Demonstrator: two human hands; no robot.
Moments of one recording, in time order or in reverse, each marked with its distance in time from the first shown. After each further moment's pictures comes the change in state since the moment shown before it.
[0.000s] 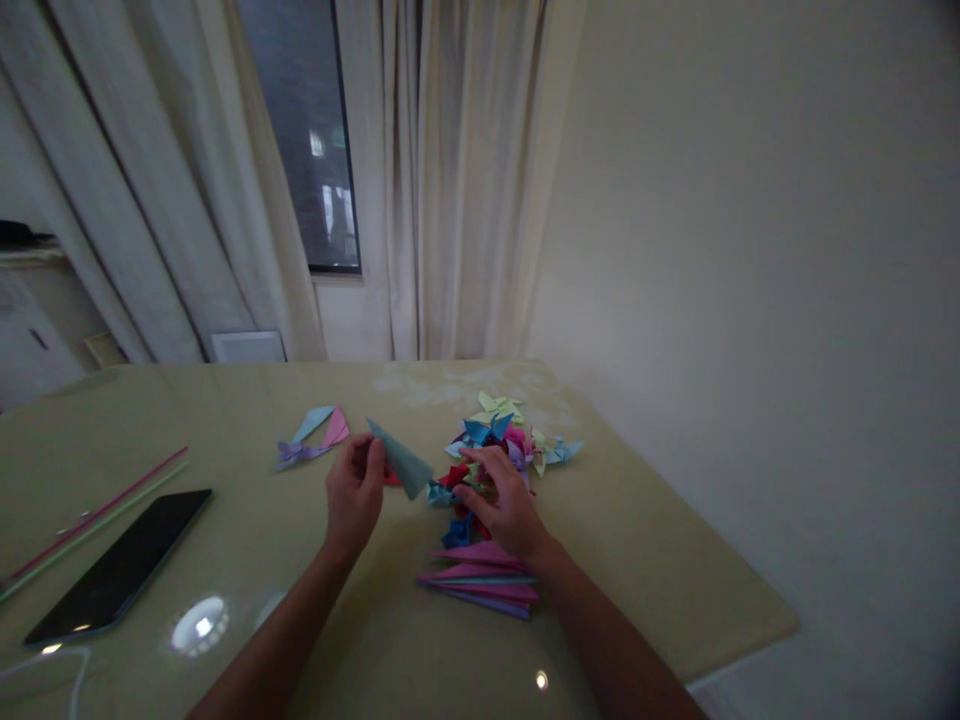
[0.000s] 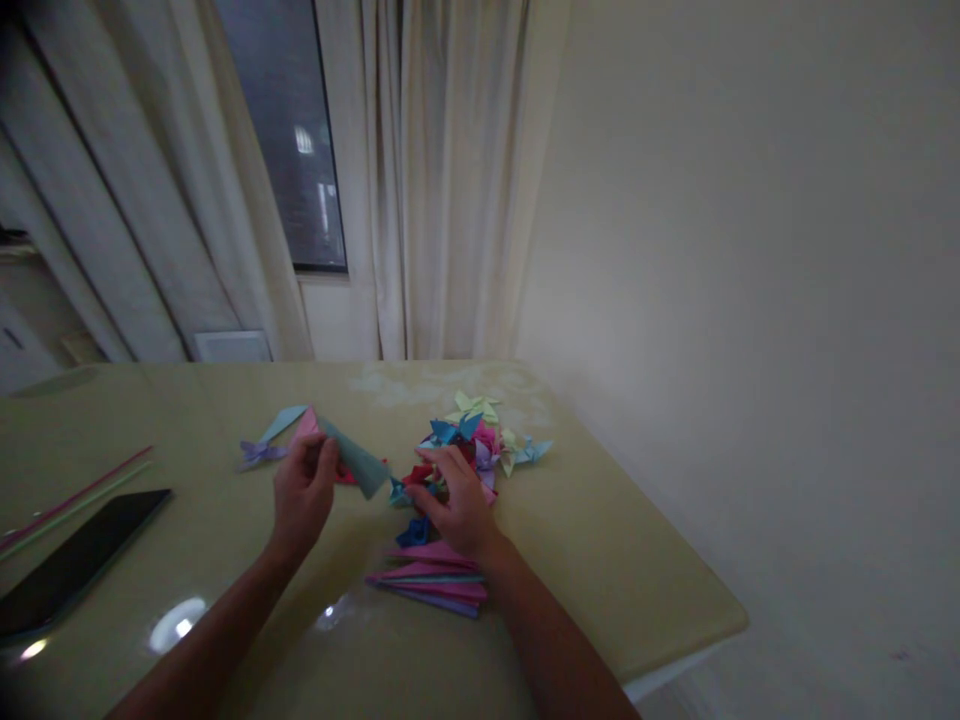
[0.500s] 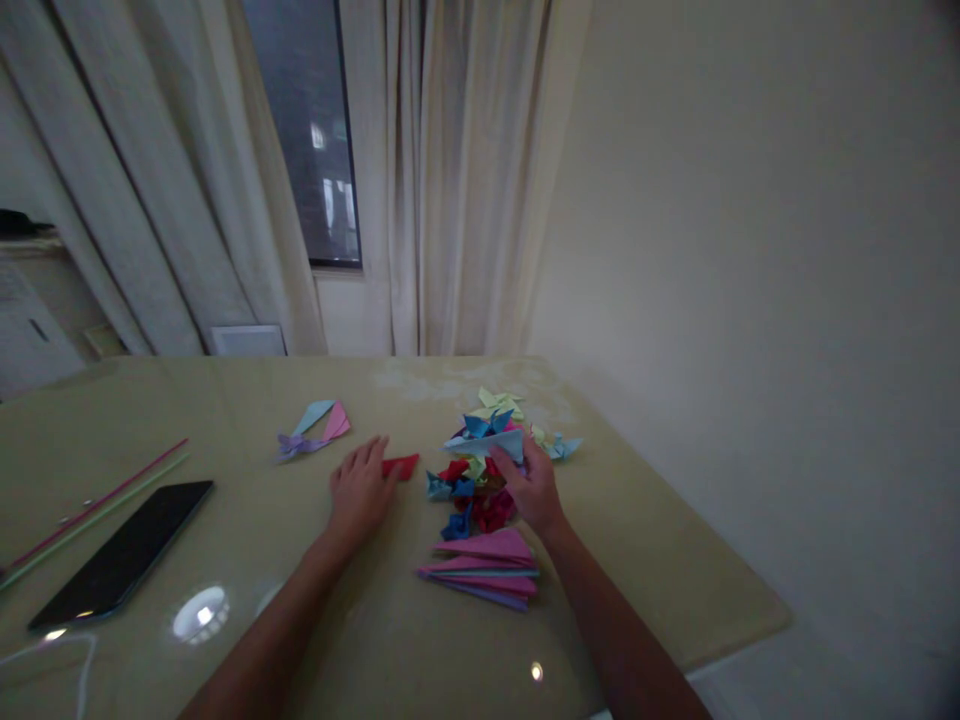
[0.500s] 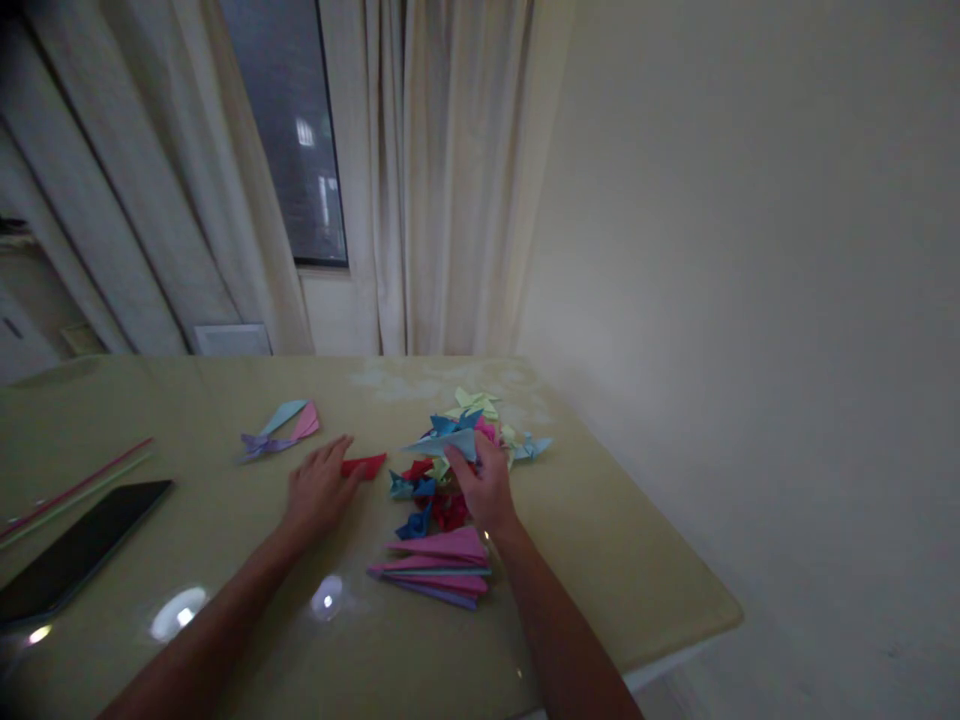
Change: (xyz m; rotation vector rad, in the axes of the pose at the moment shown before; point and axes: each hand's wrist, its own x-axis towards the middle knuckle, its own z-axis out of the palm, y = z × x) left_hand -0.004 -0.023 -0.003 0.636 -0.343 0.000; right_hand 0.008 0.009 -0.018 0.069 0.267 0.103
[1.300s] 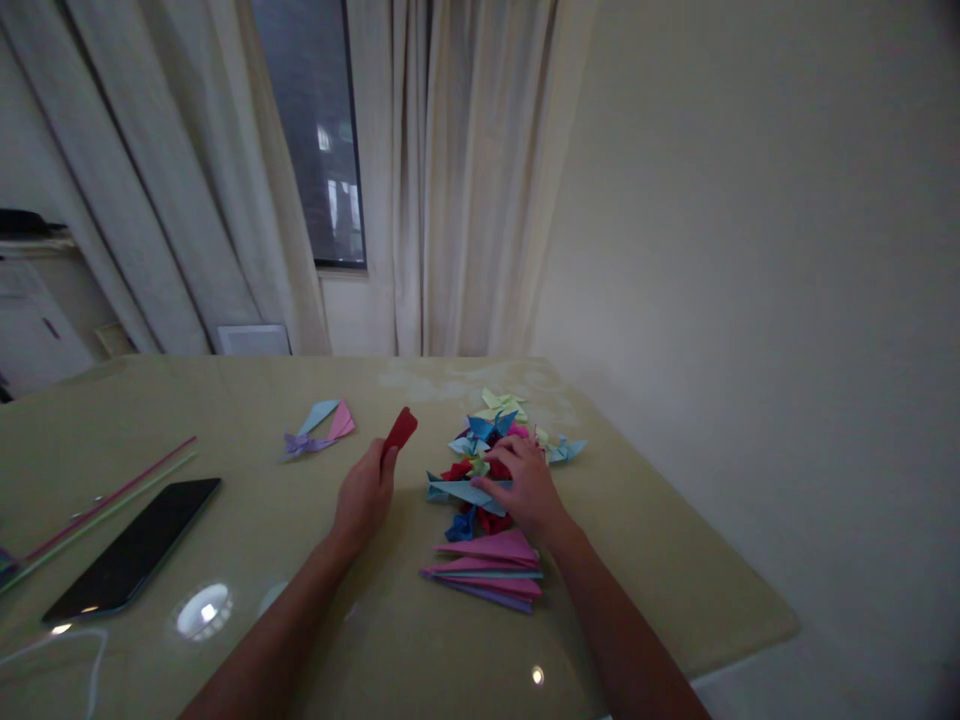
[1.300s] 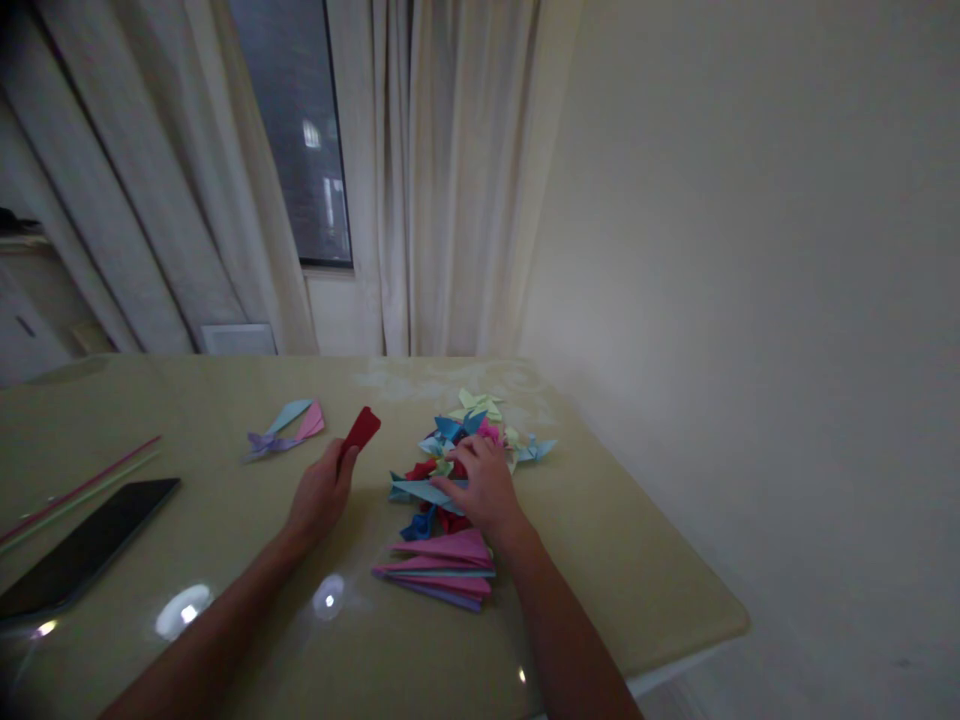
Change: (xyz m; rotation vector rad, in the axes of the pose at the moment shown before) left_hand 0.004 -0.010 -0.005 0.208 -0.003 -0.048; right_hand 0.003 0.020 -0.006 -0.443 -0.328 -0.105
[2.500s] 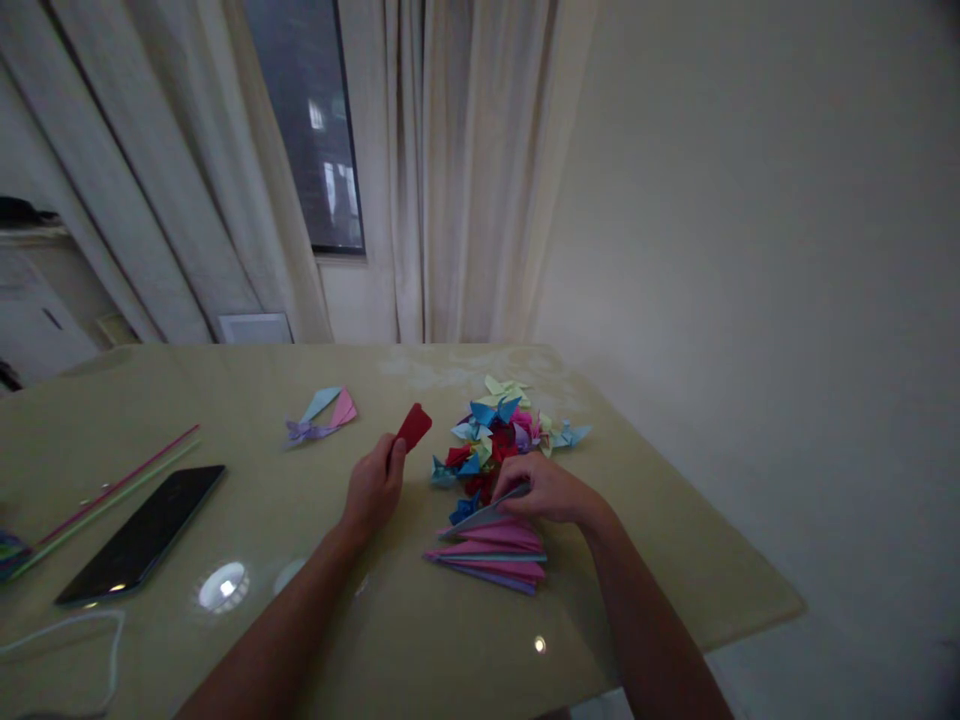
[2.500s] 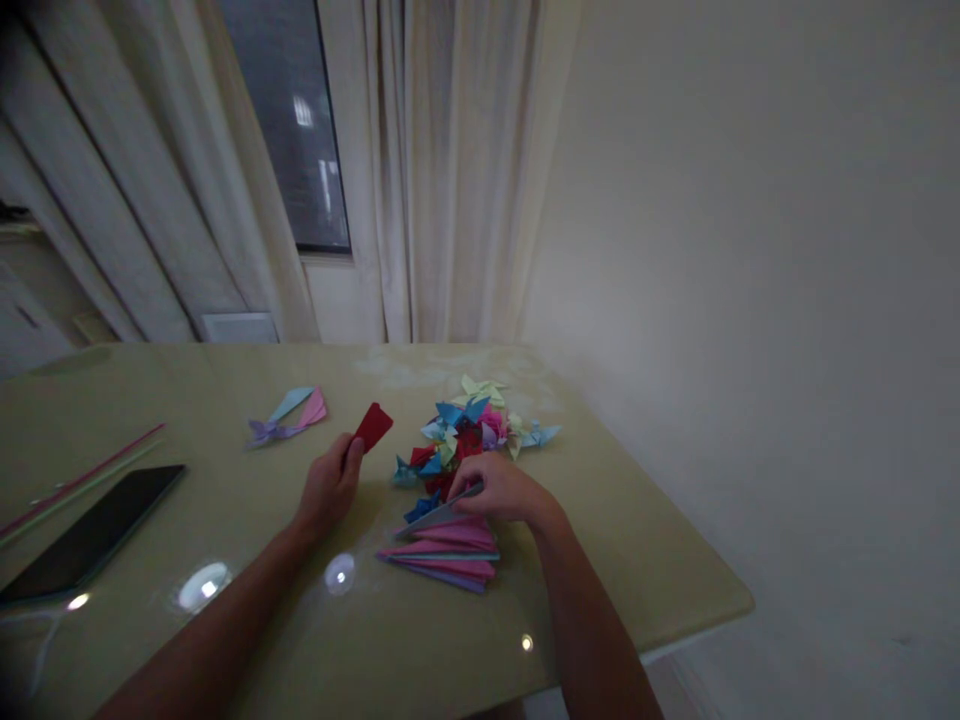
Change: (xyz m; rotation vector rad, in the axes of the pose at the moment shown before) left_hand -0.009 0.002 0.008 -0.206 0.098 0.092; right_hand -0.001 0.010 -0.036 0.490 -0.625 0.040
